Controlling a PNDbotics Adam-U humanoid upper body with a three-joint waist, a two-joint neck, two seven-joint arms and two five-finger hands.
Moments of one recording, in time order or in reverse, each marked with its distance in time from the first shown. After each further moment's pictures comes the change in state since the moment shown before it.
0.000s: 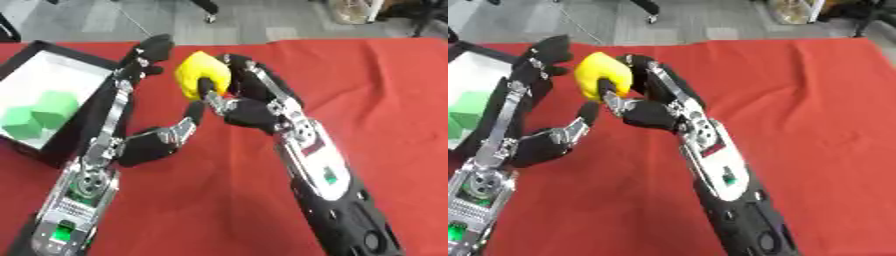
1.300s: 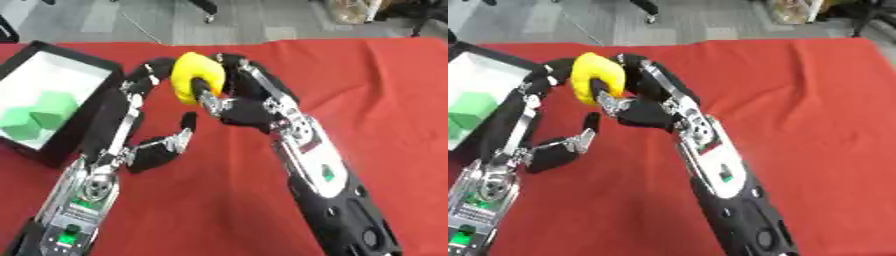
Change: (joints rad) left arm 0.008 0.001 0.013 0.058 -0.226 0.012 0.005; right arm -0.016 0.000 0.007 -0.002 -0.018 0.006 0.025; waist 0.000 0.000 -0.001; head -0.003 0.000
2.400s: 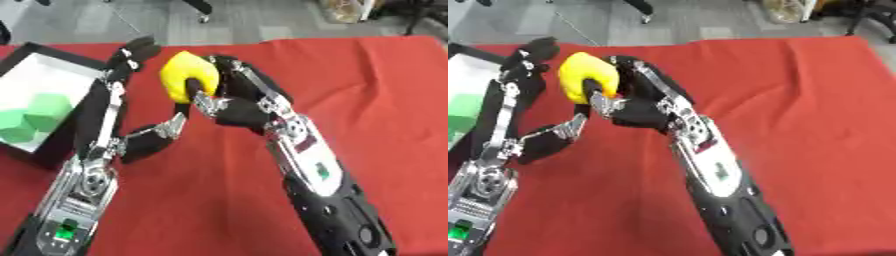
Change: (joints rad) left arm -0.024 -0.001 -0.001 -0.004 0.078 -0.053 0.082; right arm 0.001 0.001 0.005 0.005 -0.059 0.030 0.024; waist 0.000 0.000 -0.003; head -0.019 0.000
